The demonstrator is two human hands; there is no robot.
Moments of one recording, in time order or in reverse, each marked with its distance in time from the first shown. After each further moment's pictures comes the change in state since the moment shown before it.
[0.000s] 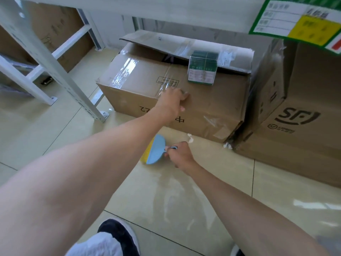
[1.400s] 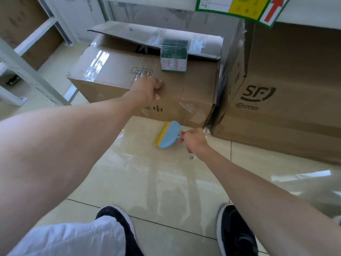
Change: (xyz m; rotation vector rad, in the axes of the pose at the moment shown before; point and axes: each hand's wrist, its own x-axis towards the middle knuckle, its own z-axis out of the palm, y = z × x) left_hand 0.012 -0.004 0.002 0.053 -0.053 0.059; right_hand -0.026 0.017 -0.098 0.138 0.210 0.162
